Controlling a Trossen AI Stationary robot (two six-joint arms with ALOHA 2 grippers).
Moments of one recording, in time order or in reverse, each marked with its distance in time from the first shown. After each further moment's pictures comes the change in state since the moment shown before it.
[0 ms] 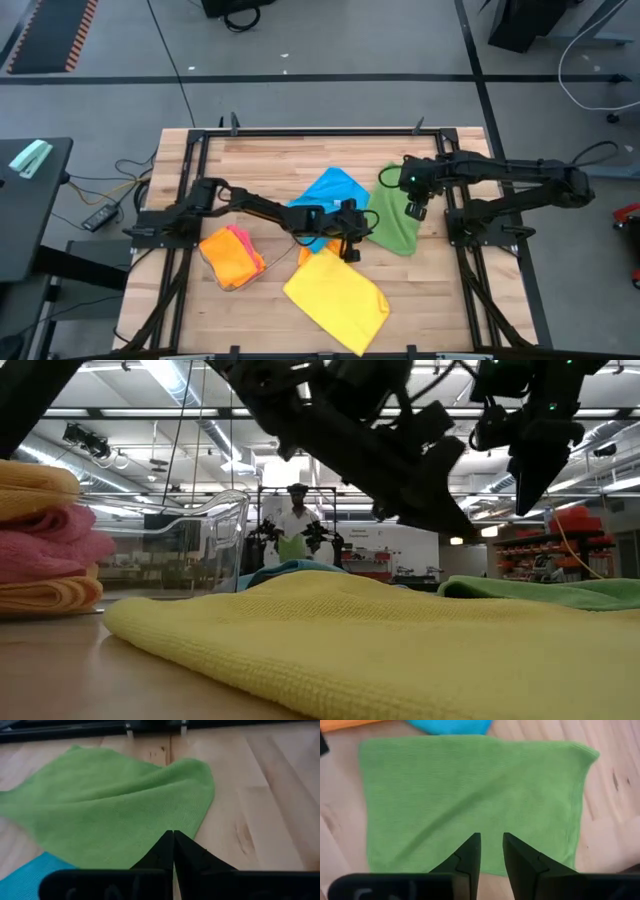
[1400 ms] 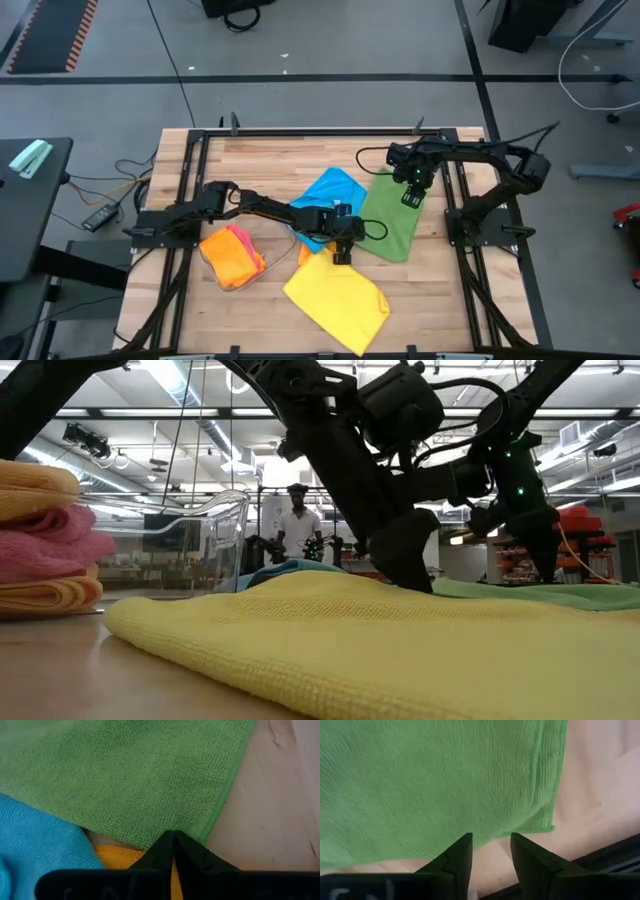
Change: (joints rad) left arm -0.007 0.101 0.168 -0.490 0.018 0.028; right arm -0.392 0.431 -0.039 0.020 -0.042 -0.211
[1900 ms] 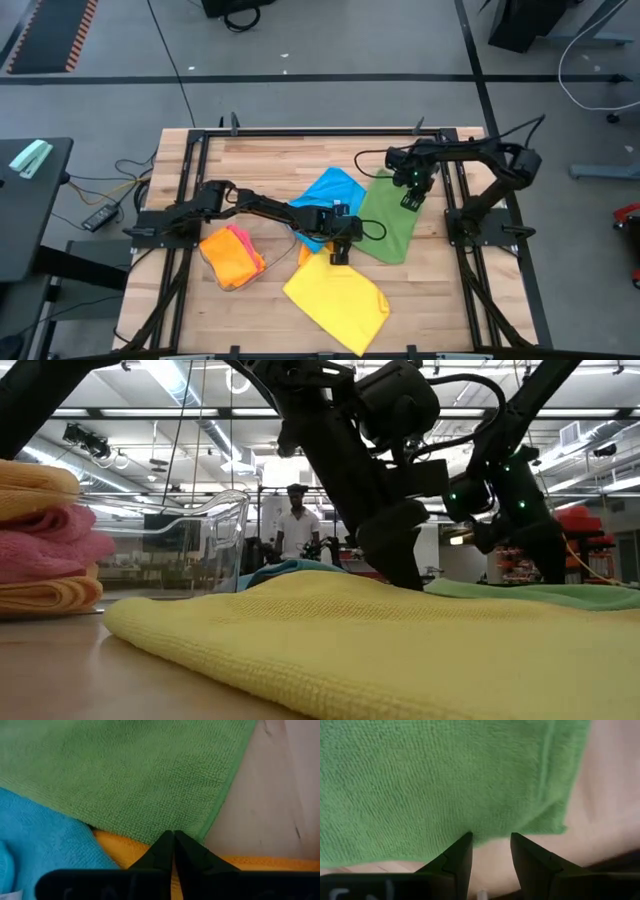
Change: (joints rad) left arm 0.002 -0.031 -0.002 -0.055 0.006 -0.006; right arm -0.004 0.078 -0.029 0.029 -0.046 0.027
